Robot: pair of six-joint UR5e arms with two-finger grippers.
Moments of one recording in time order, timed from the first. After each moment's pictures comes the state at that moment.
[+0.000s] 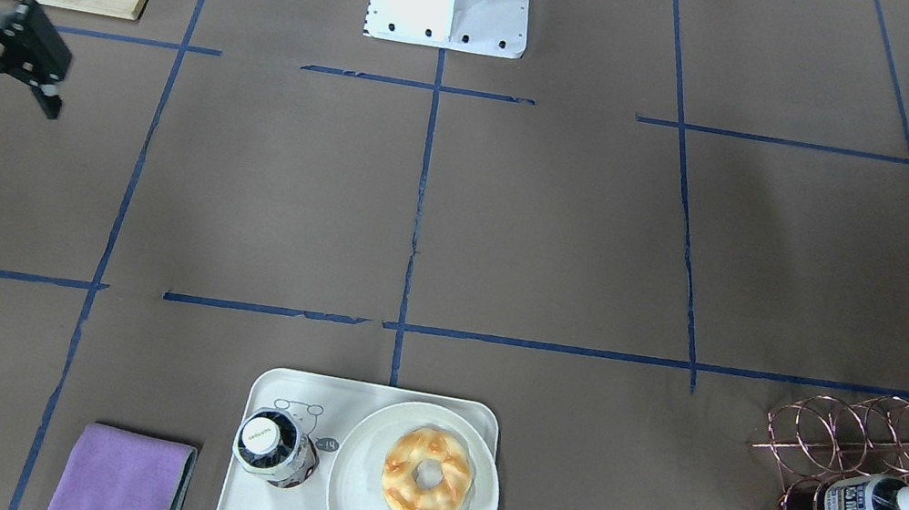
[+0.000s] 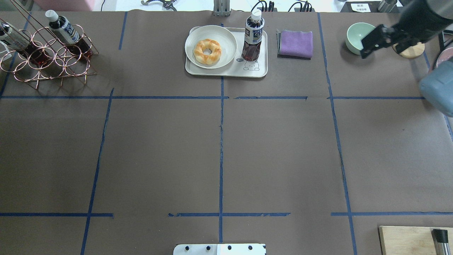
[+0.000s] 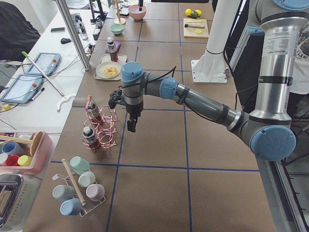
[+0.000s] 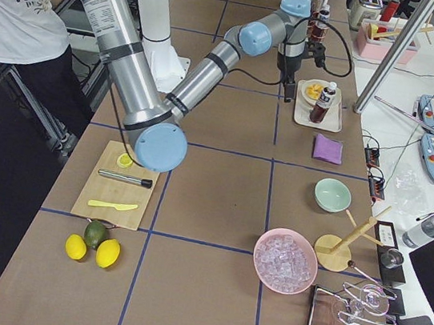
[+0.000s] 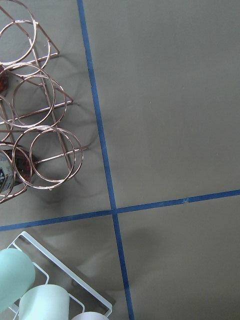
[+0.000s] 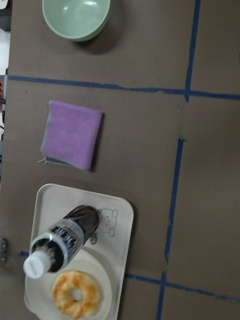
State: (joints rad) left arm -1.46 -1.58 -1.98 -1.33 -2.29 -0.06; right arm 1.19 -1.23 2.05 -1.86 2.24 0.41
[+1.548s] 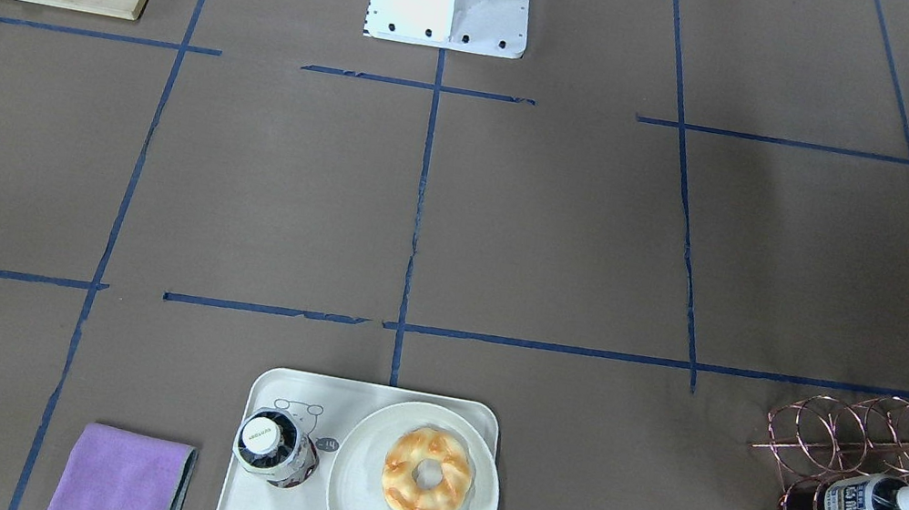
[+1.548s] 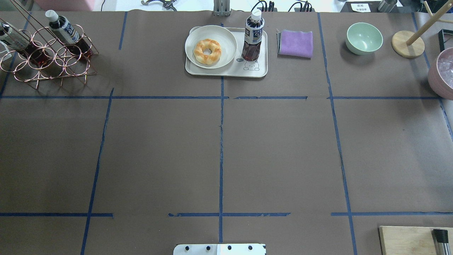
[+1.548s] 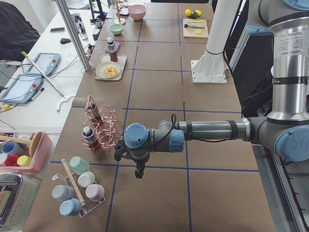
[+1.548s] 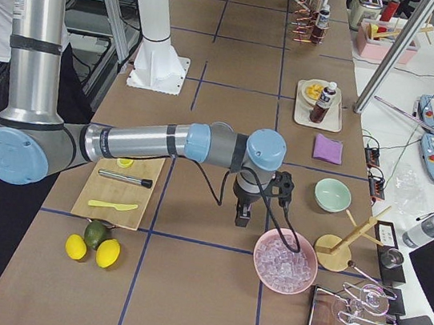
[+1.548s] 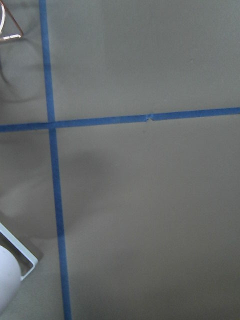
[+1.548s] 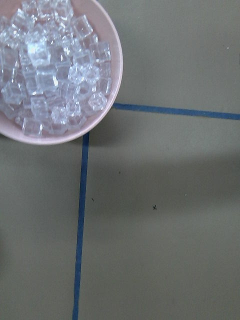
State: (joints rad) left arm -1.58 -1.47 -1.63 -1.62 -2.40 0.10; right arm 1.61 -1.58 1.74 -1.82 2.41 -0.14
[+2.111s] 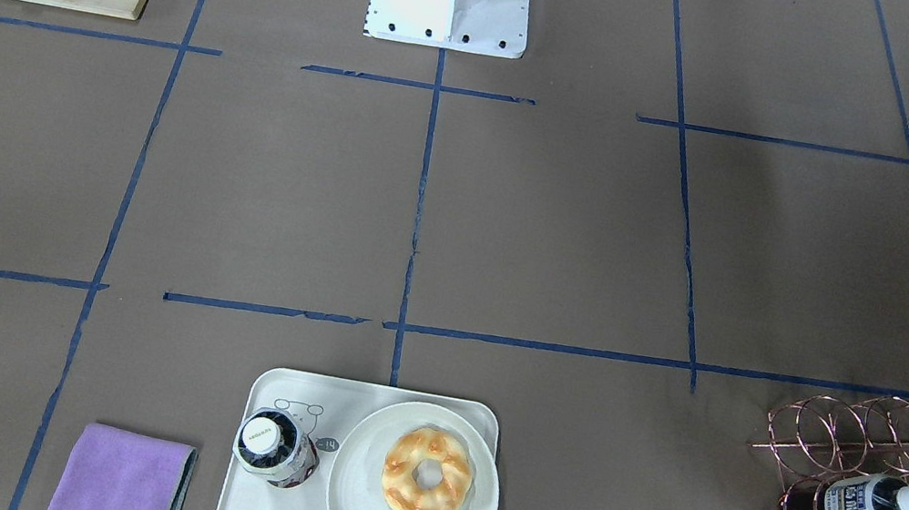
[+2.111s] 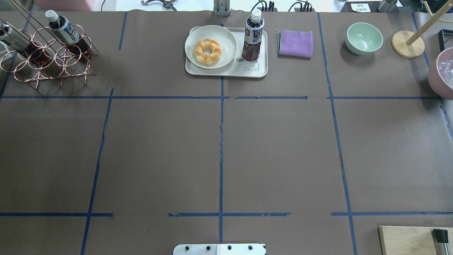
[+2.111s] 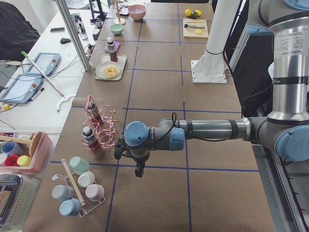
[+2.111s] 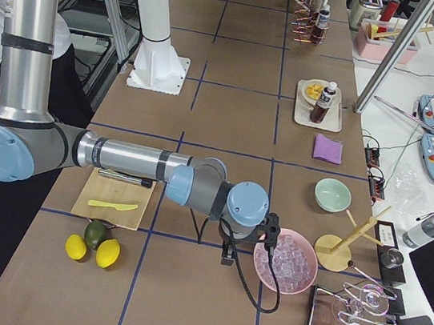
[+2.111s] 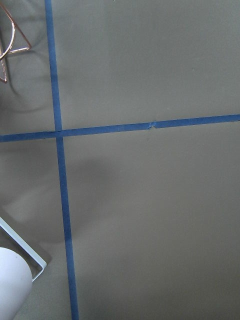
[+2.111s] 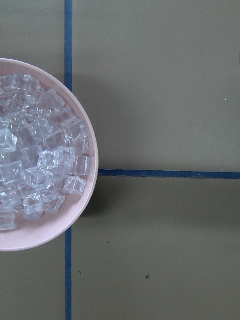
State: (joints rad) left arm -1.58 -1.47 -1.64 -1.60 -2.39 0.10; right arm 1.68 -1.62 1.56 -1.66 2.45 -0.22
